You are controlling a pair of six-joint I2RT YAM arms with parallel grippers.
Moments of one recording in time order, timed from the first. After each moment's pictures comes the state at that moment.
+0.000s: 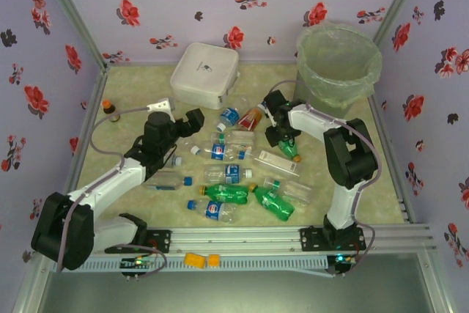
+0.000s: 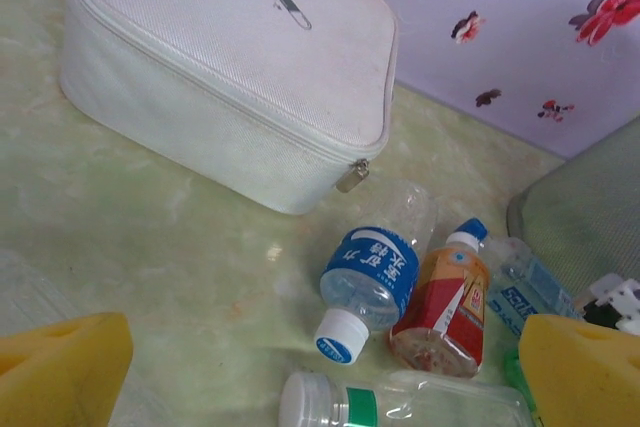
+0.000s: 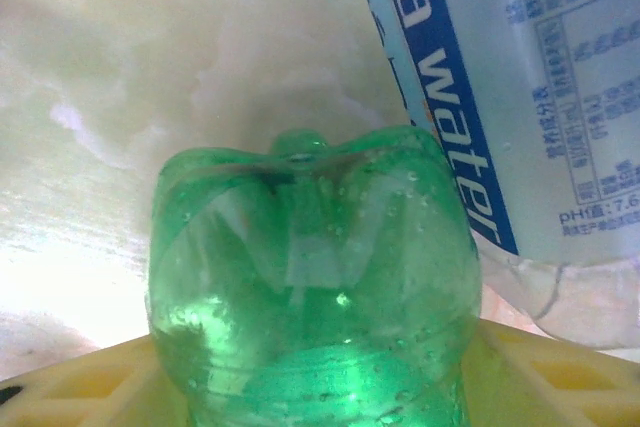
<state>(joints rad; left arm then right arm) -0.48 1.18 0.62 0.20 -0.11 -0.64 0.47 1.87 1.26 -0.74 0.17 0.00</state>
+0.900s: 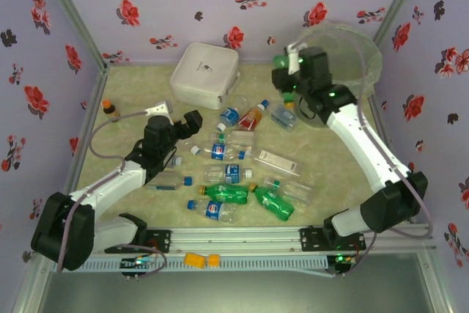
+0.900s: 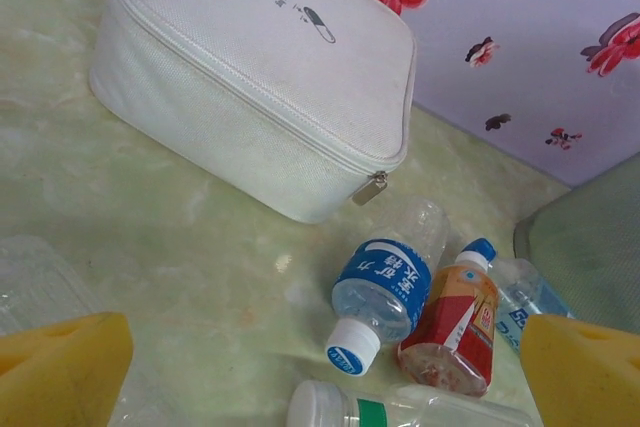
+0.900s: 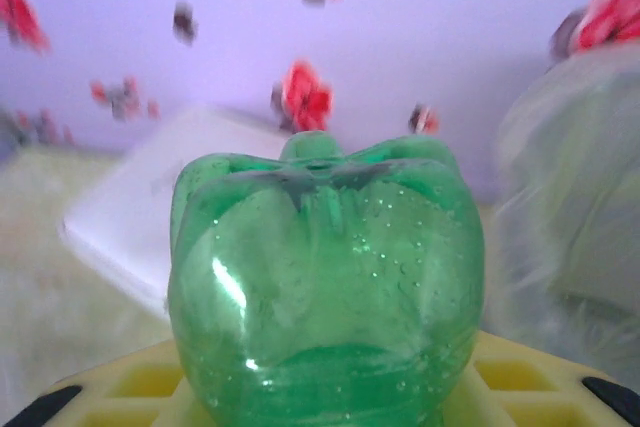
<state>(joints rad) -0.48 1.18 0.57 0.25 -0.13 -0.68 0.33 1.41 1.51 -0.46 -0.01 0.15</state>
